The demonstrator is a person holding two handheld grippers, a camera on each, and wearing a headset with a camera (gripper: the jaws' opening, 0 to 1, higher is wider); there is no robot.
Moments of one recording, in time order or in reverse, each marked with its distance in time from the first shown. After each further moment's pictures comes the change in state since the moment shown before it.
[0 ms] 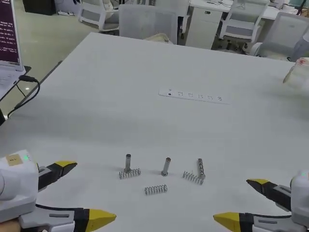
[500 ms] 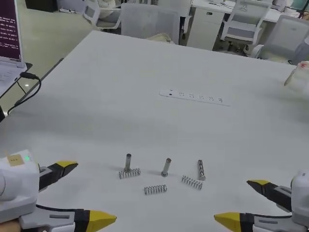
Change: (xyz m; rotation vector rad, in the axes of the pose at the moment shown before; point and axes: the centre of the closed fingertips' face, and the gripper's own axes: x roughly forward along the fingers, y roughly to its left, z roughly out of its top) left arm 0.002 -0.001 -0.002 -0.009 -0.008 -0.007; right arm 0.000 -0.004 0.003 -0.008 0.023 -0.004
